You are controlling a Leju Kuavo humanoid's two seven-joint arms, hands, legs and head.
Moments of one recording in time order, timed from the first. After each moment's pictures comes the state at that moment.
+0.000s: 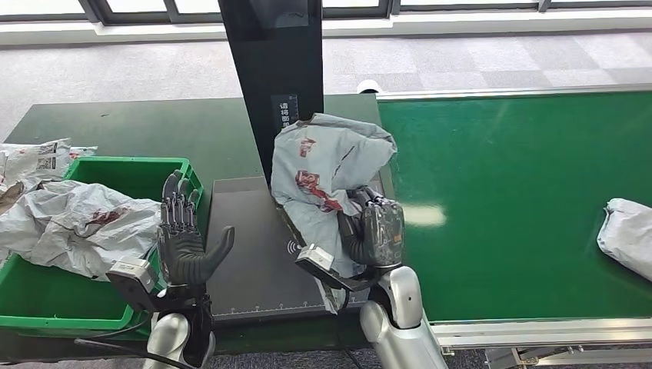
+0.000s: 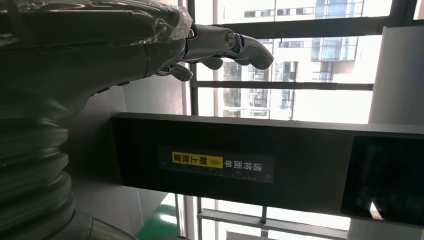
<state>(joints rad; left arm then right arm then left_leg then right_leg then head) -0.07 -0.34 -0.08 -1.35 -0.11 0.20 -0.70 -0.19 0.34 0.16 -1.13 1.22 -0.70 -0.33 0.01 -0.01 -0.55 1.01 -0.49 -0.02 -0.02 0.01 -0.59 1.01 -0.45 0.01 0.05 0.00</state>
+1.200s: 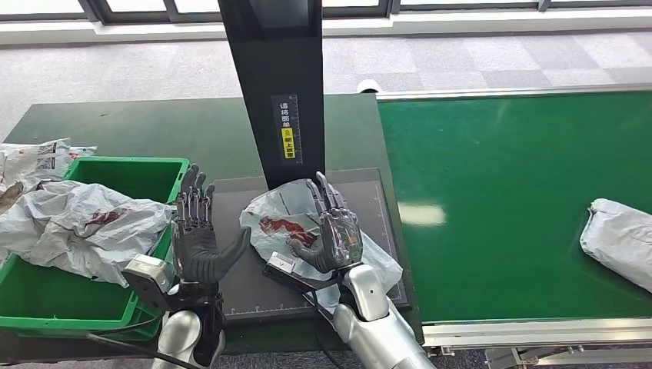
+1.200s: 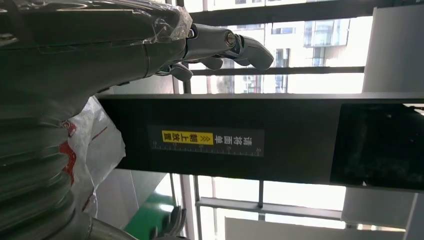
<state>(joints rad) -0.08 -0.34 -0.16 -1.35 -0.13 0.26 -0.70 -0.34 0.37 0.28 -0.74 1.17 -0.70 -0.27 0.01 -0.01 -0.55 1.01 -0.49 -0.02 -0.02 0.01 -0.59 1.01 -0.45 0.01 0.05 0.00</state>
